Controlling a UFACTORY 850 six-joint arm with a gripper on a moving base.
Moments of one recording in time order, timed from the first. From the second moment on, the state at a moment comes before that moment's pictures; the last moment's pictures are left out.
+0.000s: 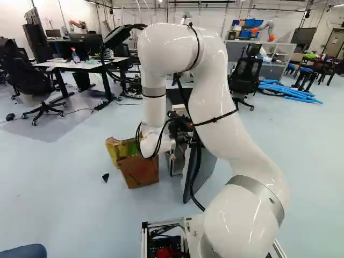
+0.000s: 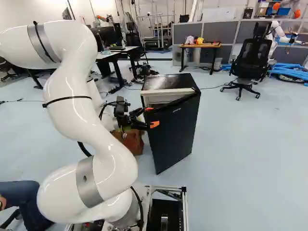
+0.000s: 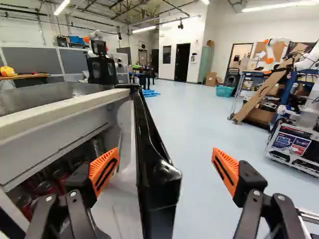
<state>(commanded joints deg) 30.3 -39.7 -37.6 100.9 85.9 0.0</state>
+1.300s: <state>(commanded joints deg) 10.5 -38.9 -37.0 114.5 84.3 0.0</state>
